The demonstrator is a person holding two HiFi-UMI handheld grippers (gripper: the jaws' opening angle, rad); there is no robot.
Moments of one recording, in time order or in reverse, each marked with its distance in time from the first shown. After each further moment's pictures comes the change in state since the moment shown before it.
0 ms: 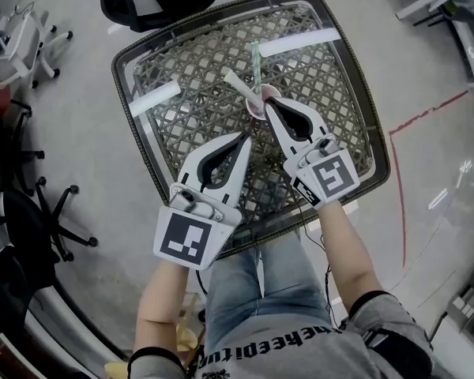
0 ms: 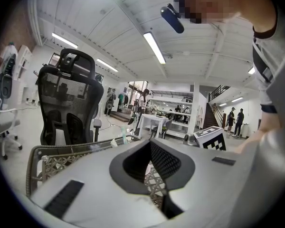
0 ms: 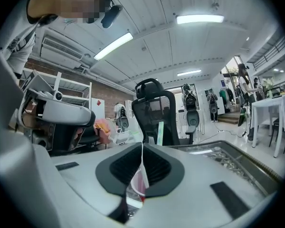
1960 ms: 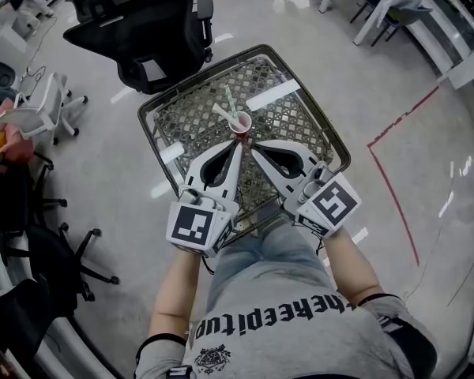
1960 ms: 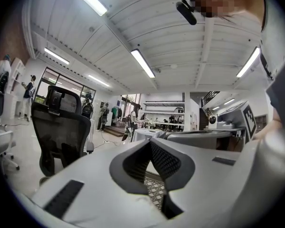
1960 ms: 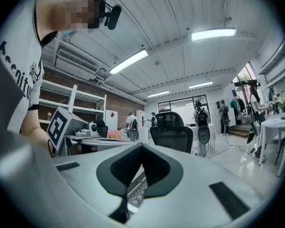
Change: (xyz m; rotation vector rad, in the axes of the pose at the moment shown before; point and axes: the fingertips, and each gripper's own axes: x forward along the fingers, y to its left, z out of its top) left arm -0.081 -0.091 0.141 0.098 -0.215 -0.041; right arm -0.139 0.124 0.194 -0.066 -0.102 0.108
